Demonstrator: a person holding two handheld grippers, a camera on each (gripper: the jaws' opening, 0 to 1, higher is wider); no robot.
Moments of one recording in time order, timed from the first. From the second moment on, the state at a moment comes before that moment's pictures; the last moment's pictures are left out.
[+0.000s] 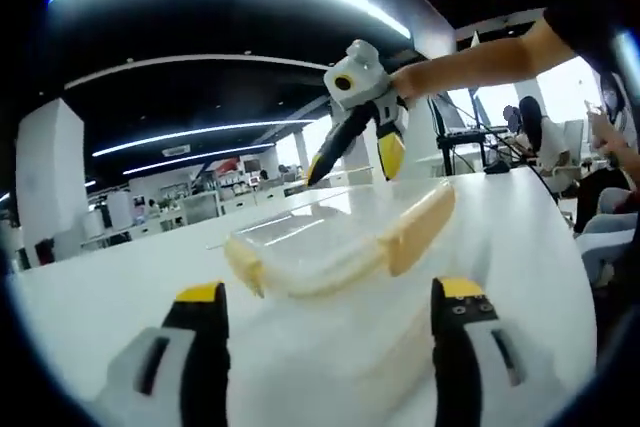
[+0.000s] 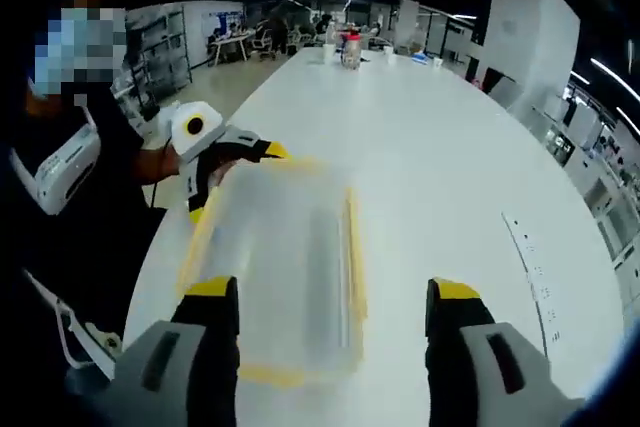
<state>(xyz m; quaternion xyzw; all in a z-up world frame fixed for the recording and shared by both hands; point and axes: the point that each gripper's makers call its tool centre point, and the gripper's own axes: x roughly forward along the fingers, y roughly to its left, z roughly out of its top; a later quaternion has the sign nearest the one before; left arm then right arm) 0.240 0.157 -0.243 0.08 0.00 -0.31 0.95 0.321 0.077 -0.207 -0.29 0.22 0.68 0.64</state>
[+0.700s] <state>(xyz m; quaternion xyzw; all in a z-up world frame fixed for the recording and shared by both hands) 0.226 0.176 -0.218 -0.05 0.00 -0.33 0.94 0.331 0.059 -0.162 -0.16 0.06 0.50 0.85</state>
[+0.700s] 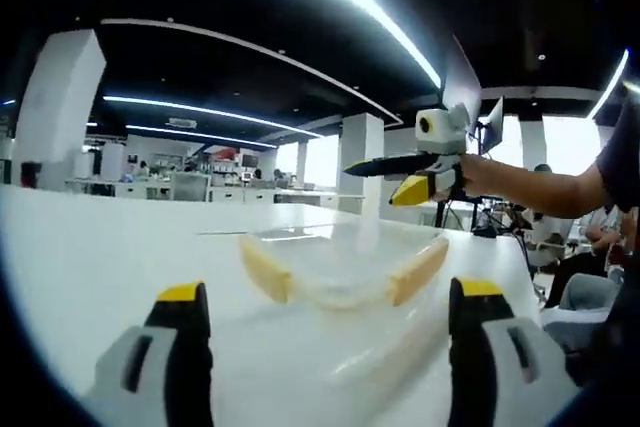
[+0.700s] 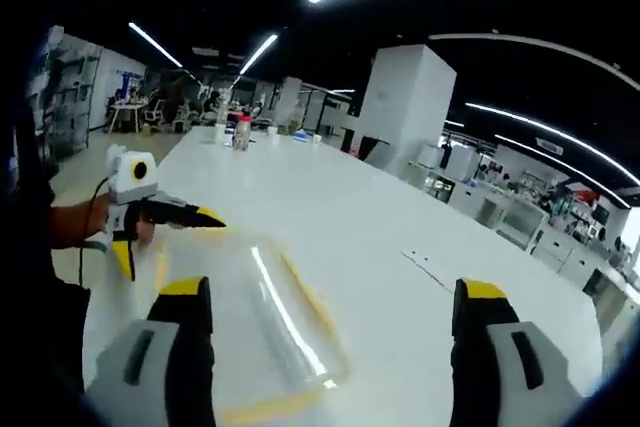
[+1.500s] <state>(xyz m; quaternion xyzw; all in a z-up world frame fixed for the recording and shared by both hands) 0.206 0.229 -0.174 -0.05 -0.04 -0.21 0.98 0.283 -0.024 -0.140 -0.07 -0.03 0.30 0.95</state>
